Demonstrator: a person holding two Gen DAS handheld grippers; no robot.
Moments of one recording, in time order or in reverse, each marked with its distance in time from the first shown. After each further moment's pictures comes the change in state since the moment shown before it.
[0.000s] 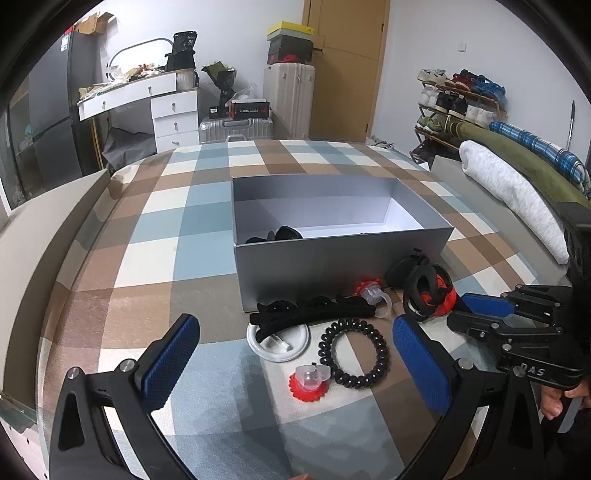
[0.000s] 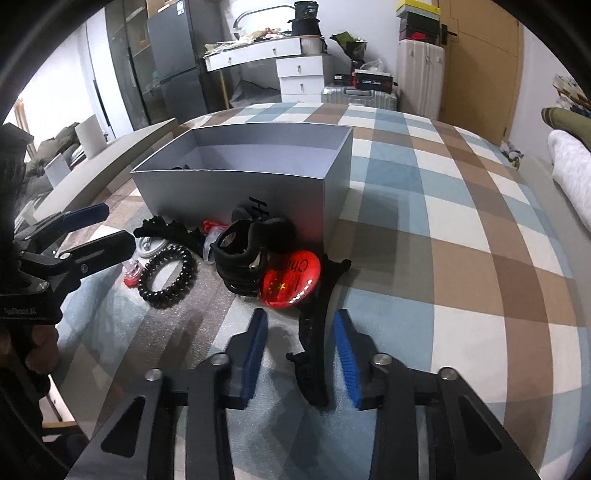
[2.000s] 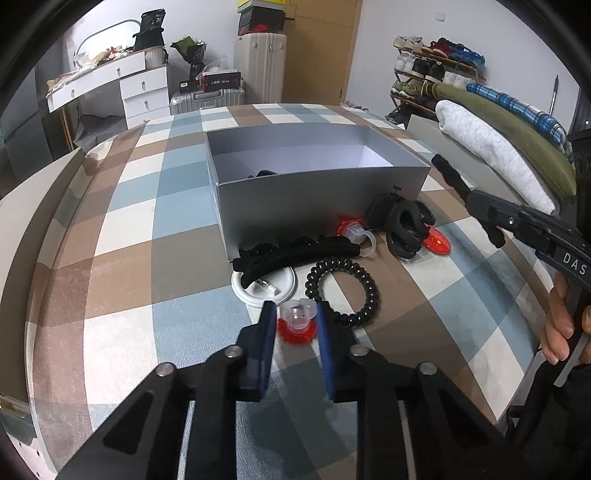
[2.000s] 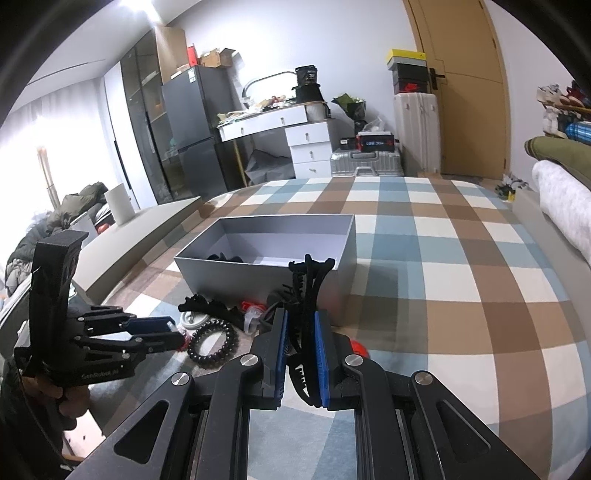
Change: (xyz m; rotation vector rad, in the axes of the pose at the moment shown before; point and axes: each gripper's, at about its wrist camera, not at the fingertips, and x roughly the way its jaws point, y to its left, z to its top) left arm -0.002 -0.002 -0.017 0.069 0.133 -0.088; right arm -0.046 -0.005 0.008 0.066 -0.283 0.096
